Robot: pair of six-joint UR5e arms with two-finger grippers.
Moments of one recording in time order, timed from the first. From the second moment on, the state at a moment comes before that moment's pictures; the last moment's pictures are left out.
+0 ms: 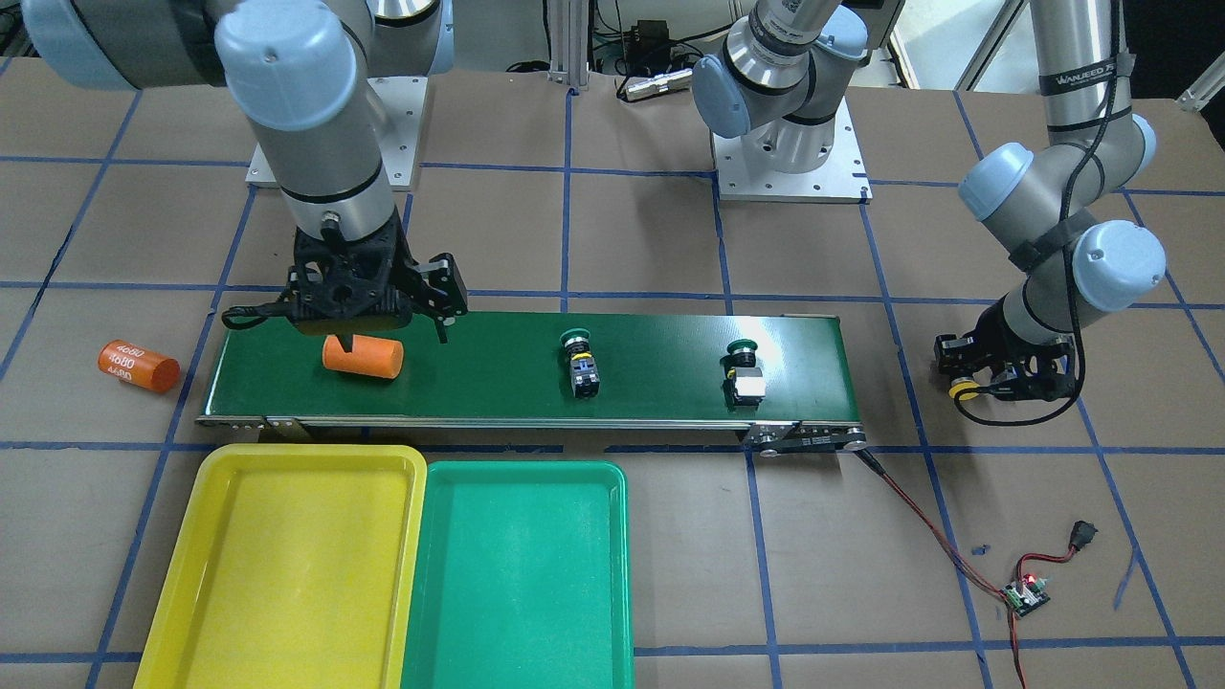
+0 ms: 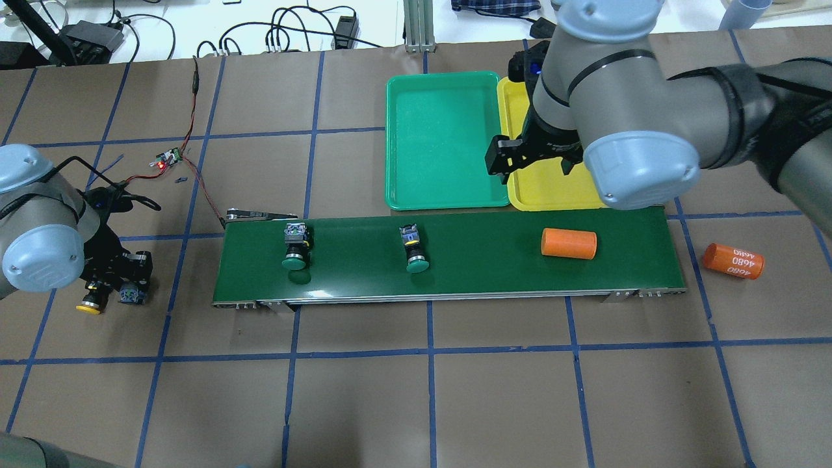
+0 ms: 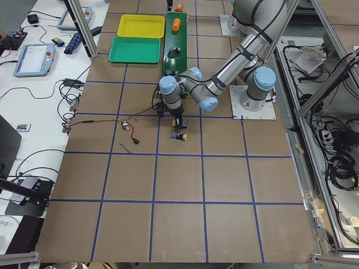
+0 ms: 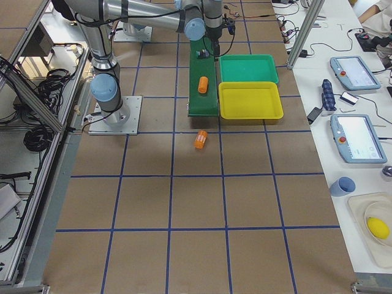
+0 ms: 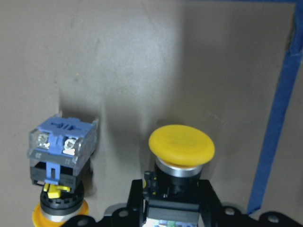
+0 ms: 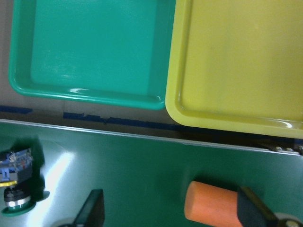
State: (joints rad) left arm -1.03 -1.83 -2.04 -0.93 1.69 0.49; right arm 1.75 -1.43 1.76 -2.02 -1.57 0.06
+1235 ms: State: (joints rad) left arm -1.30 -1.75 -1.92 -1.17 1.47 0.40; right arm 1.93 -1.25 1.78 -2.27 -1.59 0.26
